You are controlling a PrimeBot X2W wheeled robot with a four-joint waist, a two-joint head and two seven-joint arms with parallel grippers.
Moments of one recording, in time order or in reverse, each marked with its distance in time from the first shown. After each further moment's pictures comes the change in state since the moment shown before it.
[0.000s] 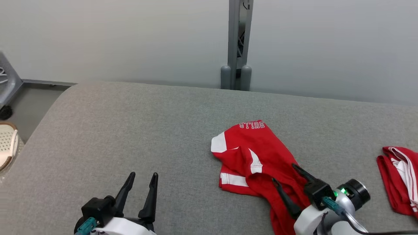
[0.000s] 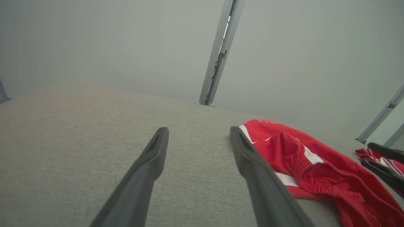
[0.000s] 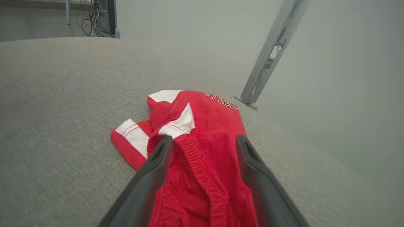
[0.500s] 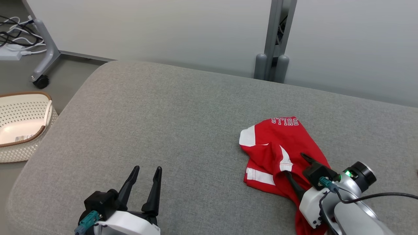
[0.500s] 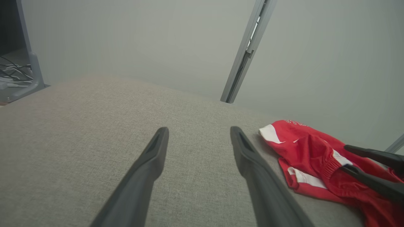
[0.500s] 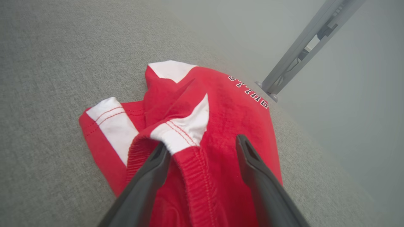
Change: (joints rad) left arm -0.037 0.000 -0.032 0.014 -0.030 -0.002 0.000; right arm -0.212 -0.019 0.047 0.314 -0.096 0.000 0.004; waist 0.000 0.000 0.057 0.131
